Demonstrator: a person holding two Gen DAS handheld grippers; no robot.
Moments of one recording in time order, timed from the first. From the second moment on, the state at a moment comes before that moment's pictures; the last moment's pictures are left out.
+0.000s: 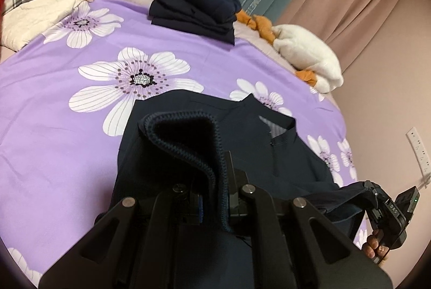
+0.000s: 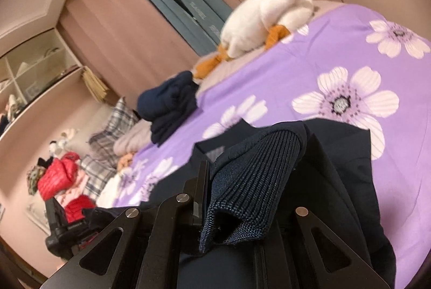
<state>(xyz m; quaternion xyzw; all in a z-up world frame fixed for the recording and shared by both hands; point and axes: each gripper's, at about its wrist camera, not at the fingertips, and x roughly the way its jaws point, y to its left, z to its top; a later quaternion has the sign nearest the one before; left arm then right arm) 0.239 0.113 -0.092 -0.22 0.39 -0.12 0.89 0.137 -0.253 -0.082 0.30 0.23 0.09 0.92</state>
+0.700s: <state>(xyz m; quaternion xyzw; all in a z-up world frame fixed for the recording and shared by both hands) 0.371 0.063 -0.111 -0.11 0.44 -0.05 0.89 0.235 -0.266 -0.090 0.26 0.29 0.00 0.92</state>
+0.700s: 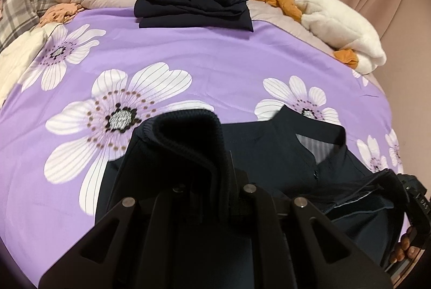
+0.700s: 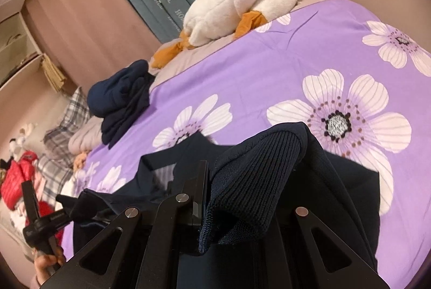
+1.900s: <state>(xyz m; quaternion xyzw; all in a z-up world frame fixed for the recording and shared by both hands) 0.446 0.050 -0.161 -0.12 0.50 -0.01 0.86 0.304 -0.288 -0.135 0.29 0.36 -0.04 0.89</state>
